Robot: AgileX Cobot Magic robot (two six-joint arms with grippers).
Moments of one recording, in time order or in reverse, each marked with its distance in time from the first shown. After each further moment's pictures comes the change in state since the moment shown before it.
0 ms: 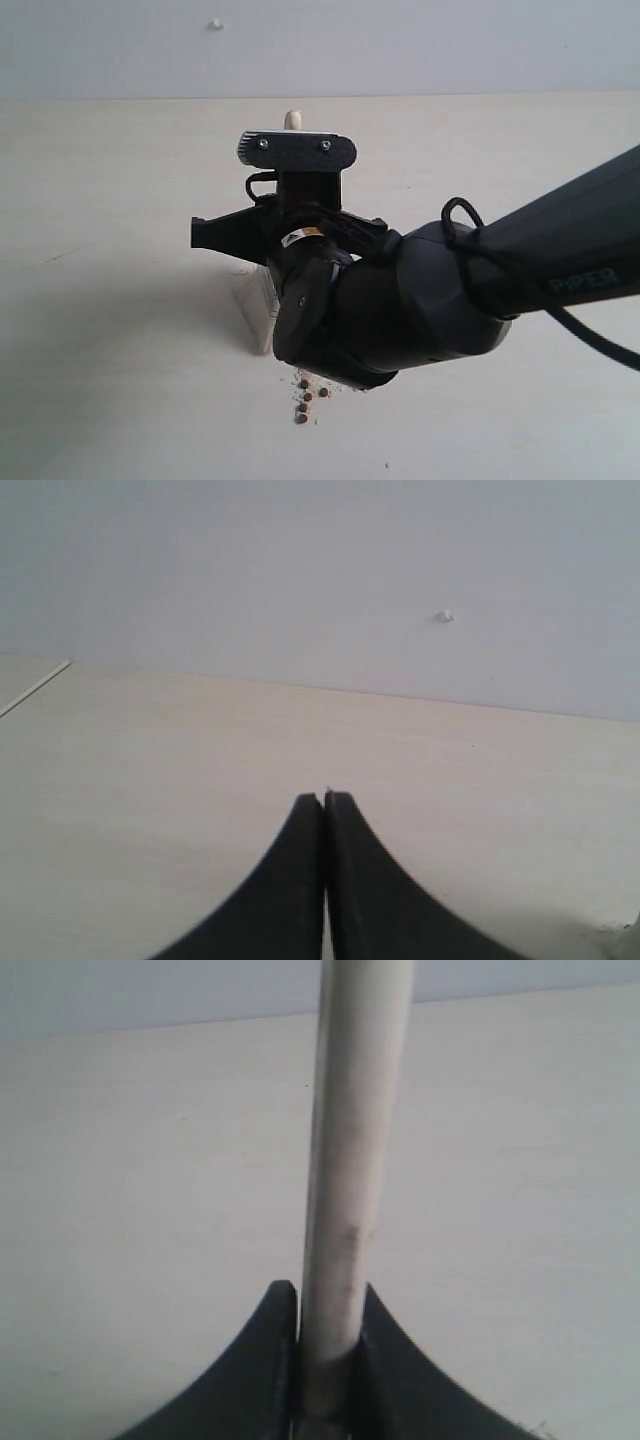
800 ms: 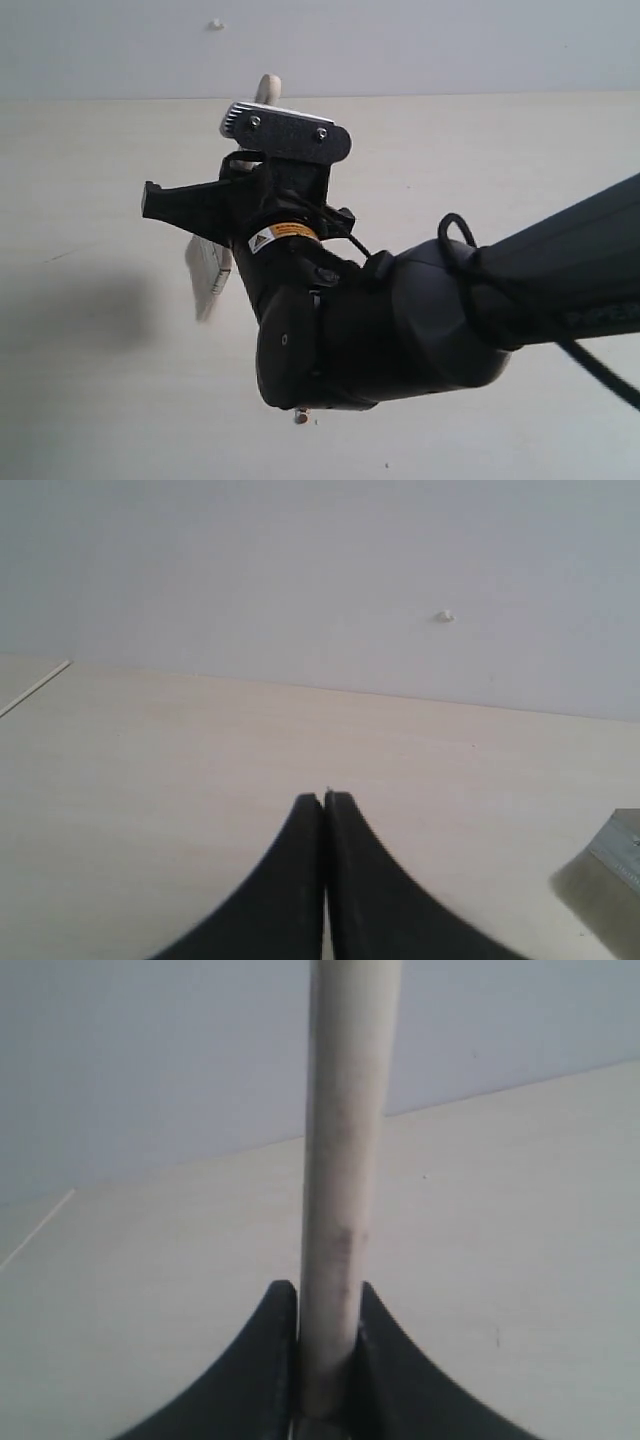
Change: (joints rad) left arm 0.000 0.000 0.000 0.000 0.000 0.000; right arm 0.063 -0.019 0.000 -0.188 -0.141 0.325
